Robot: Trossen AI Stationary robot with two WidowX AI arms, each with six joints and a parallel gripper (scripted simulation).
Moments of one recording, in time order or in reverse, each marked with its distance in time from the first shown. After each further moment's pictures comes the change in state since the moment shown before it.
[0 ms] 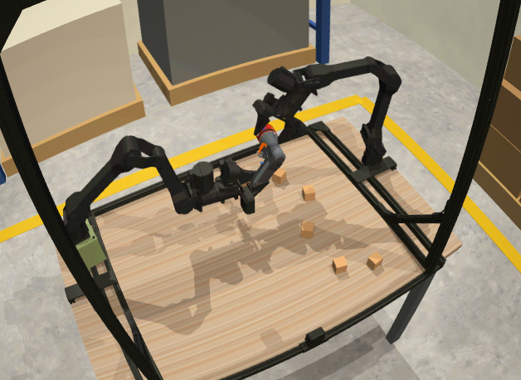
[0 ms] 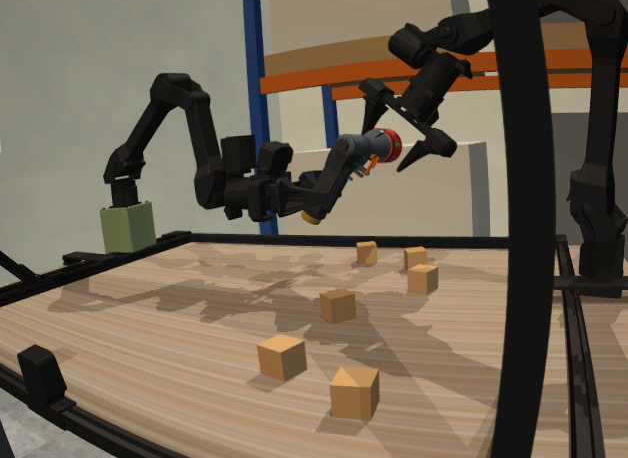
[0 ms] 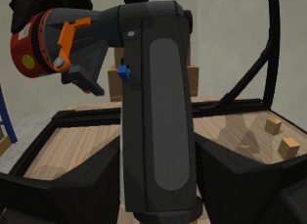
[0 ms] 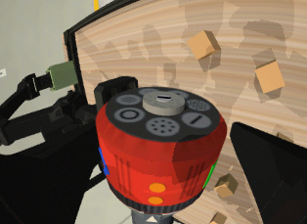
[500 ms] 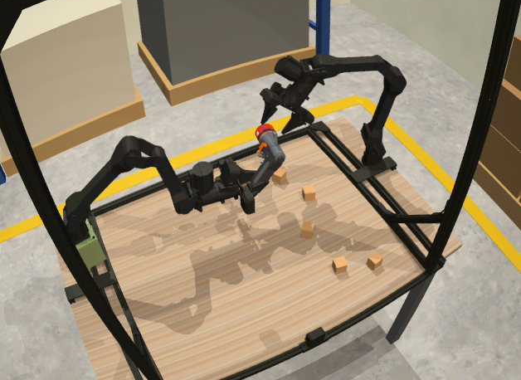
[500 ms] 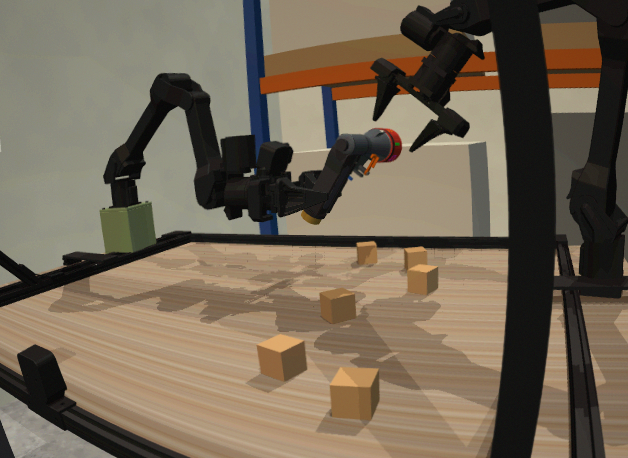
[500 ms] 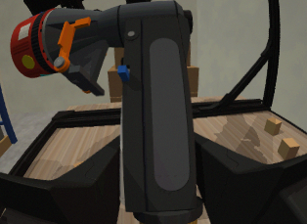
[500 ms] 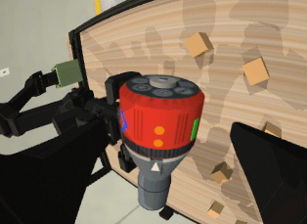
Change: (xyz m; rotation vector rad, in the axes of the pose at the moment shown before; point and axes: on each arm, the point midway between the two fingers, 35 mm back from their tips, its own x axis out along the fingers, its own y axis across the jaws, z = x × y) left arm 0.000 0.000 0.000 0.000 -0.002 0.000; right arm -0.040 0.003 0.000 0.000 0.002 0.002
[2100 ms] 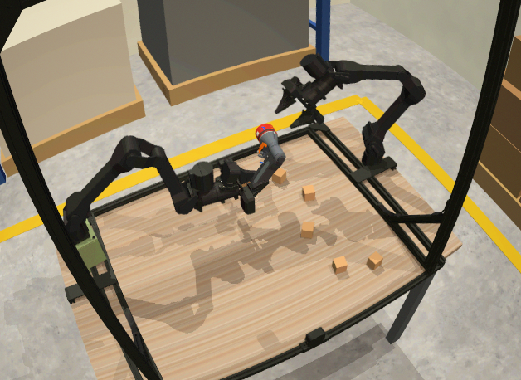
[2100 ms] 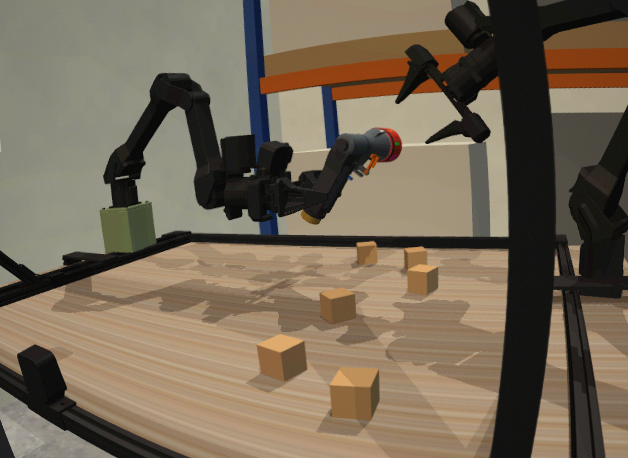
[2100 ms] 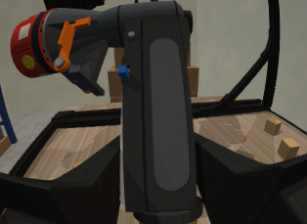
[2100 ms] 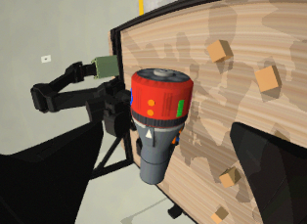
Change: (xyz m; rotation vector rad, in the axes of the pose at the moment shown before) left arm 0.000 0.000 0.000 0.000 -0.001 0.000; right arm -0.038 -0.023 -0.001 -0.048 -0.018 0.259
